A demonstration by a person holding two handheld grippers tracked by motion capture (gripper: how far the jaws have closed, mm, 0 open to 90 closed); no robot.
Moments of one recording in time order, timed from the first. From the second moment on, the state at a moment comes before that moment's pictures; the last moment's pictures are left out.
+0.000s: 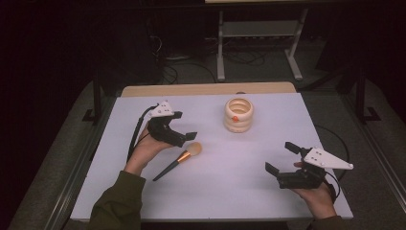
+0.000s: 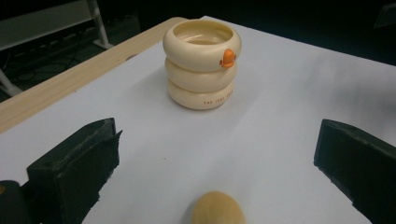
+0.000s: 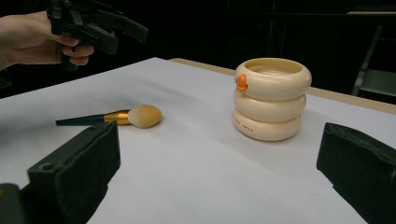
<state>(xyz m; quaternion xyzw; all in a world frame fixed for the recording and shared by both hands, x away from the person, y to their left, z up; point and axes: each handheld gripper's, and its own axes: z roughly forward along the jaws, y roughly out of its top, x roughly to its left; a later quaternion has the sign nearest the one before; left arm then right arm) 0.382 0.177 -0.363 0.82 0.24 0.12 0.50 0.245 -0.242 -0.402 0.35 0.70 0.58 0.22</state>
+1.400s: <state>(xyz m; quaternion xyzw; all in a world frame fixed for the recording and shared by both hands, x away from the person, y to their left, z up) 0.380 0.176 -0.361 0.87 0.27 0.09 0.40 0.247 -0.238 -0.413 0.34 0.71 0.58 0.22</state>
